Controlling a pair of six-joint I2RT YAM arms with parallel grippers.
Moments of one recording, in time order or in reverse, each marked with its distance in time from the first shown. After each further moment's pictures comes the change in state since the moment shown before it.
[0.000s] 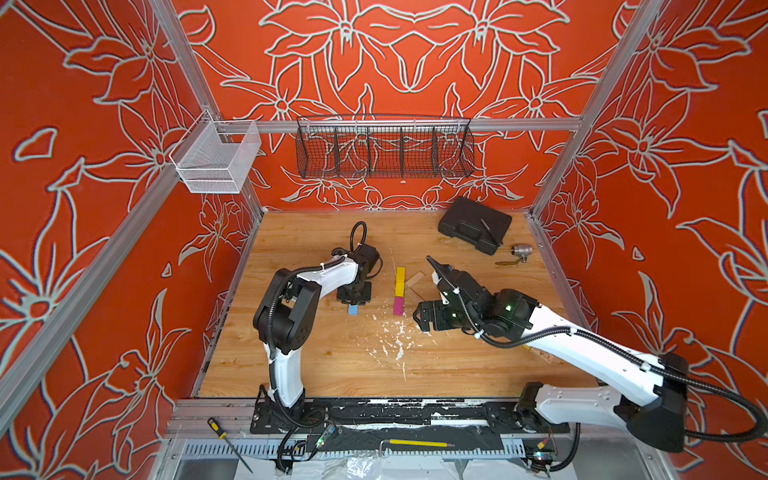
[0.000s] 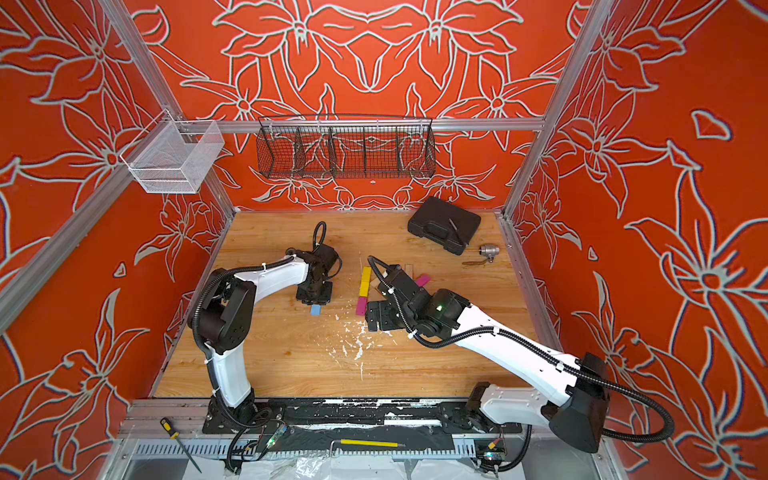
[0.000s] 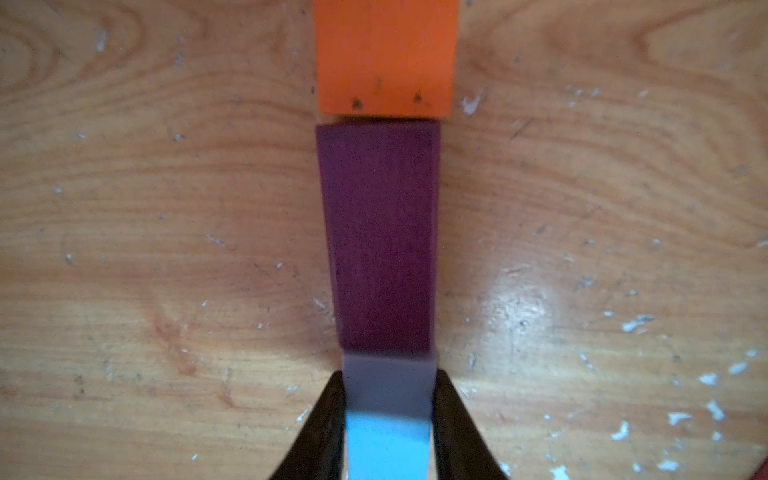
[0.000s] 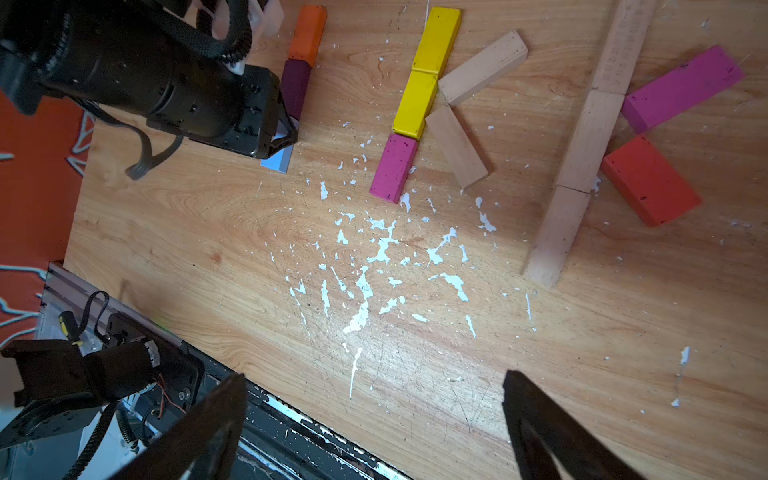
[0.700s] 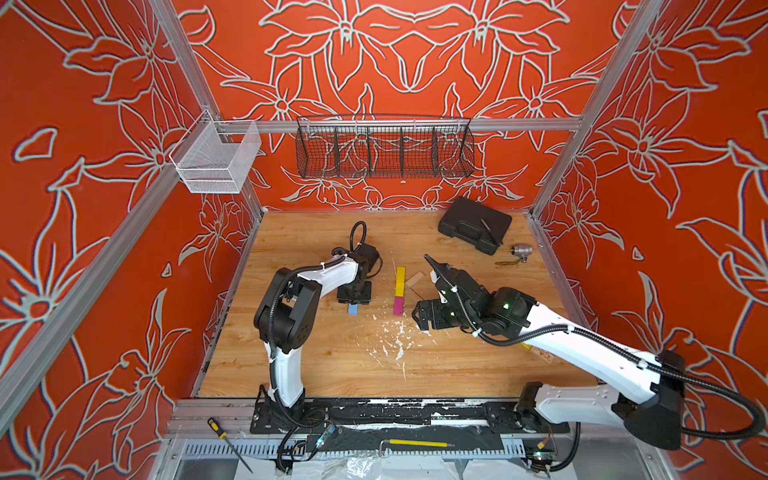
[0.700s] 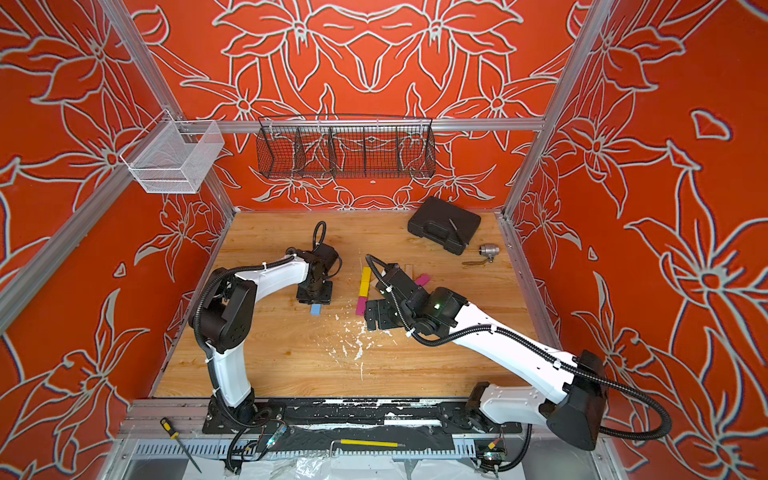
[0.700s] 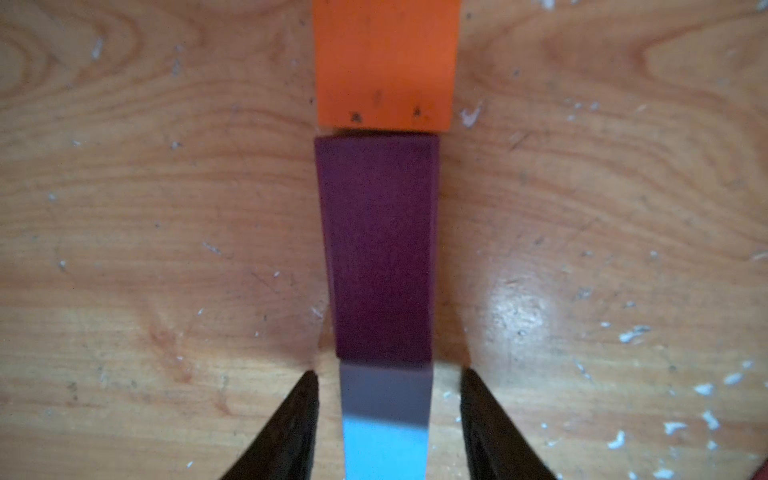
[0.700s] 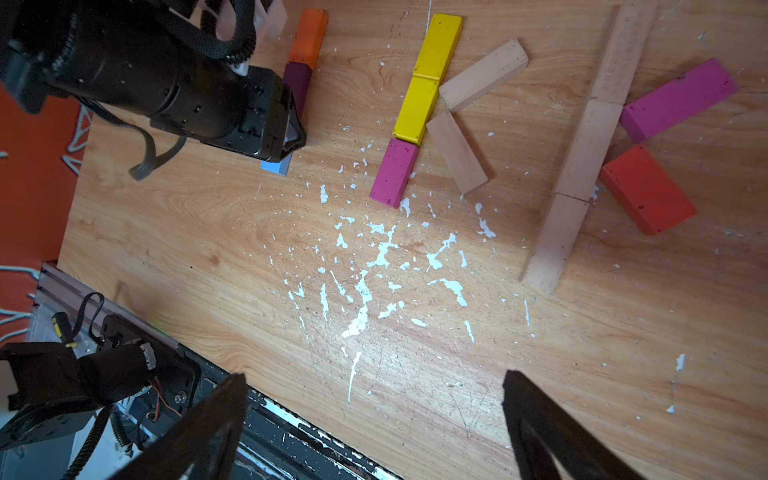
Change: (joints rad) left arm 0.005 0.006 0.007 0.005 0.008 -0.002; right arm 0.000 0.014 0.016 -0.006 0.022 -0.011
